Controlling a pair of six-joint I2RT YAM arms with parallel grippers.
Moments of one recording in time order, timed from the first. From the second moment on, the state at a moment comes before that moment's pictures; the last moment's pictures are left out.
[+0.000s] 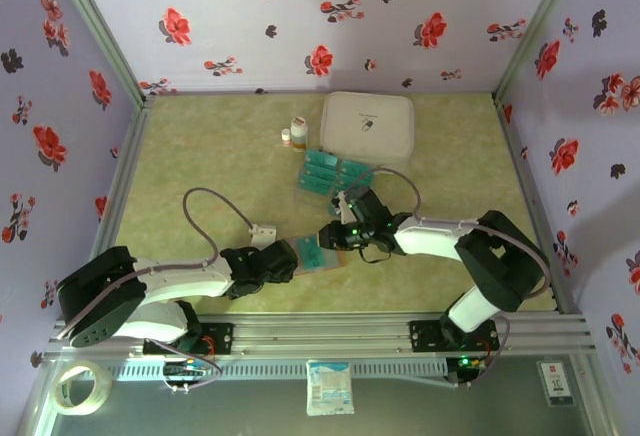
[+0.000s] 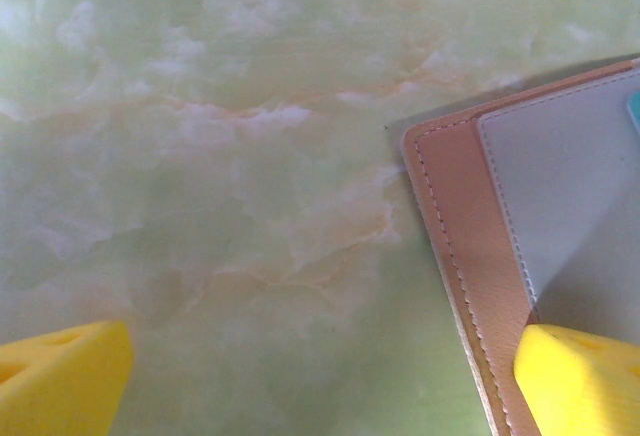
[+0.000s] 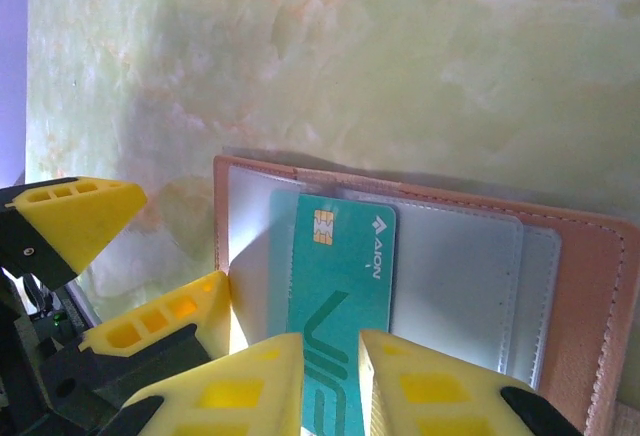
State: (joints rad) left arm -1.08 1.32 0.48 -0.35 -0.50 -0.85; right arm 0.76 1.57 0.67 0.06 -0.46 0.71
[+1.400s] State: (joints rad) left arm -1.08 1.30 0.48 -0.36 -0.50 -0.86; right arm 0.87 1.71 0.74 0.10 -0.46 0.75
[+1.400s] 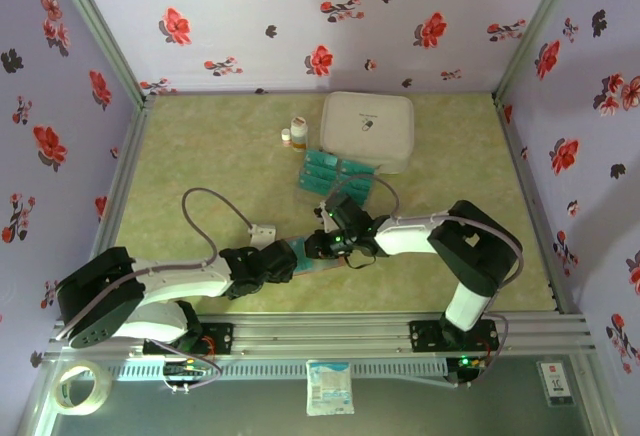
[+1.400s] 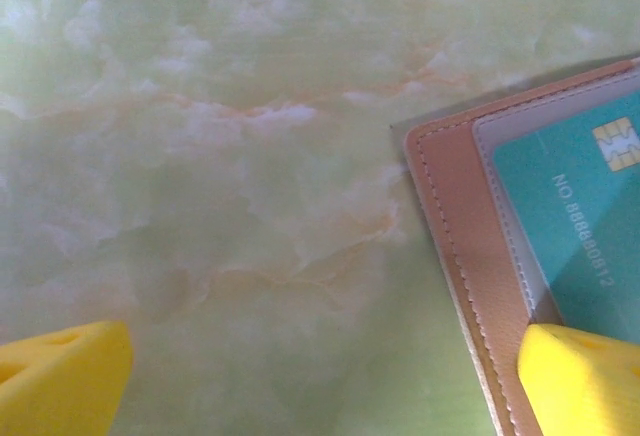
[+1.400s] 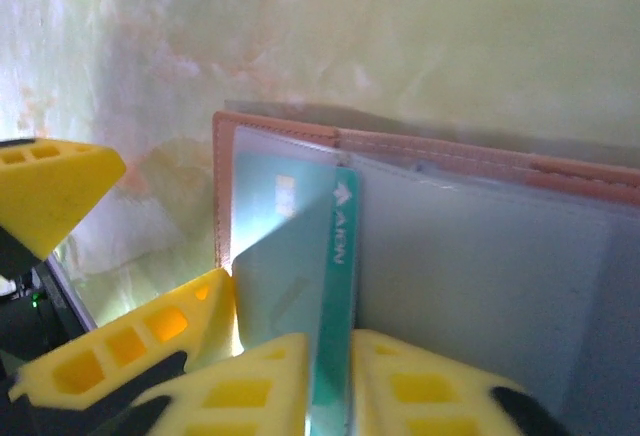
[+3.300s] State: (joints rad) left arm -0.93 1.34 0.55 -0.51 -0.45 -0.85; right arm 0.95 1.74 0.92 -0.24 -0.28 0.60
